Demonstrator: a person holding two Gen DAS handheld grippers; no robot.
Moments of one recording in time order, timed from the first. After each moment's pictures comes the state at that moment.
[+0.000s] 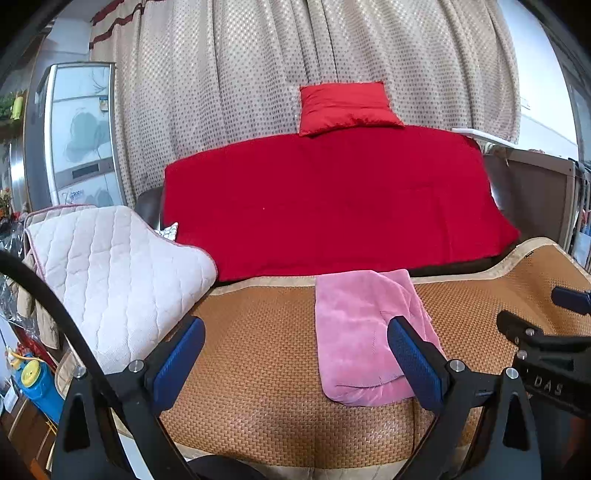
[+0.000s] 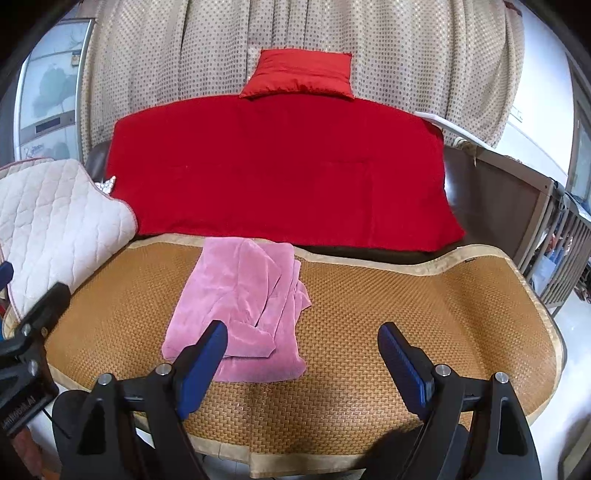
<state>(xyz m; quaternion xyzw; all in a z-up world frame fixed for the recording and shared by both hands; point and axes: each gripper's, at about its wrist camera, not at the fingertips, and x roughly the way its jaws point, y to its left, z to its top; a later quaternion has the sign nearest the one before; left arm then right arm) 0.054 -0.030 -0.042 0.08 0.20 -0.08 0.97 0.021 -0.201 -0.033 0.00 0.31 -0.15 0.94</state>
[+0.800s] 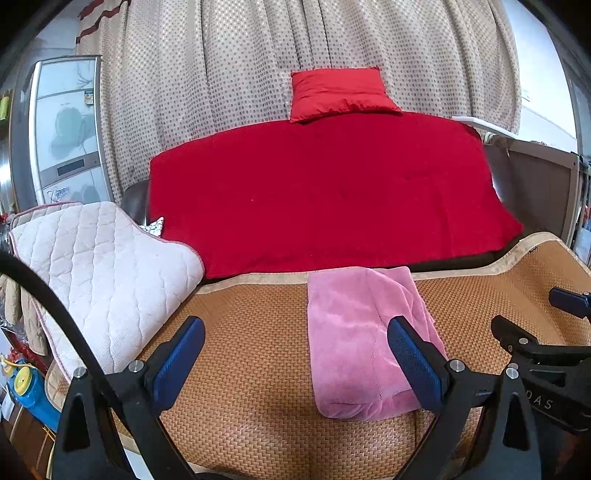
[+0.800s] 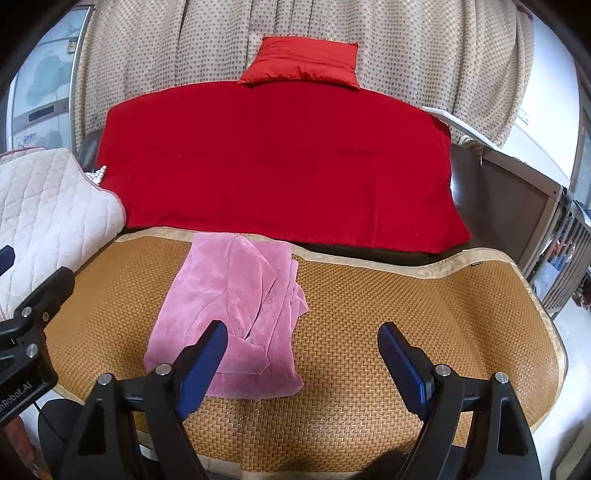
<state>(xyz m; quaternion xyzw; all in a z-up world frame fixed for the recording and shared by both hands) 0.097 -0.043 -0.049 0.09 0.22 -0.09 0.97 0.064 -0.210 -0.047 -0.01 0.32 -0.15 0.94</state>
